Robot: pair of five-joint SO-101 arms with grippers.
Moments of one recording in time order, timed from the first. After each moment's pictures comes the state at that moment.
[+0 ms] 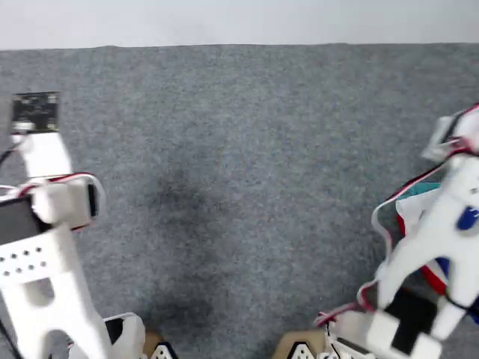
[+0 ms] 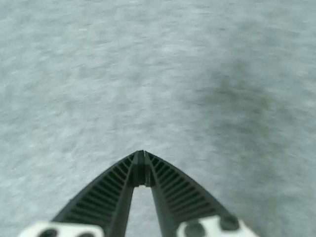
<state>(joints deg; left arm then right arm) -16.9 -36.2 13.8 99.3 0.0 22.1 -9.4 -24.8 100.4 3.3</state>
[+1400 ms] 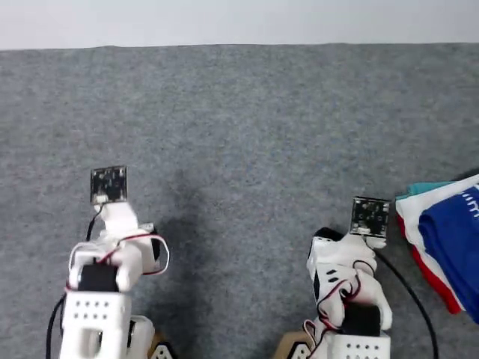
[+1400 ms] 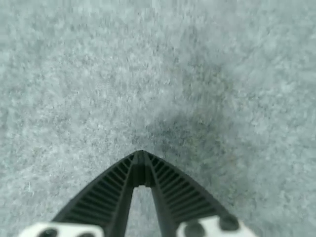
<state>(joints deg) -2.5 -69.5 77.2 60.4 16.0 -0.4 -103.0 92.9 61.9 -6.5</state>
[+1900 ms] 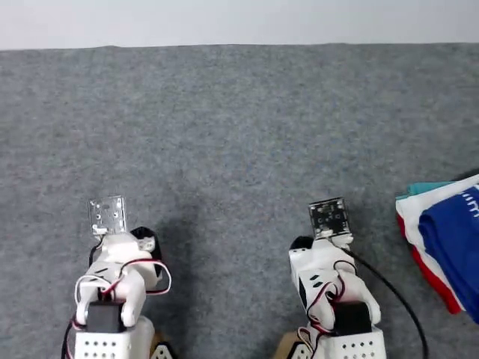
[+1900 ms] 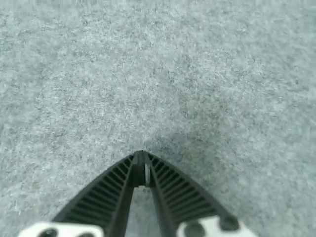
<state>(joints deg) -1.8 -100.6 95.6 62.4 16.1 -10.5 -103.2 95.6 64.5 5.9</state>
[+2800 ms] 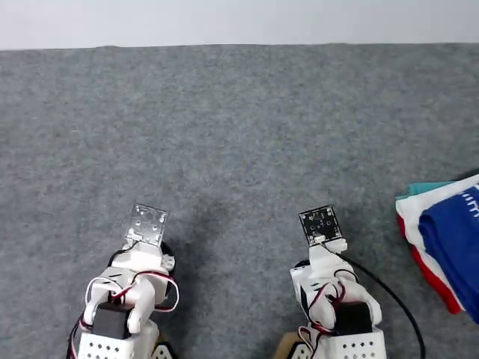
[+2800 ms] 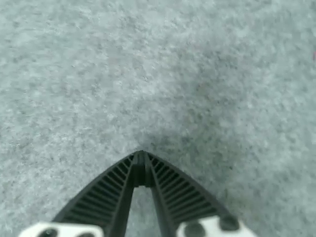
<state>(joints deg) 5.6 -103.3 96.6 71.2 1.8 -9.3 -103.2 95.6 74.7 8.4</state>
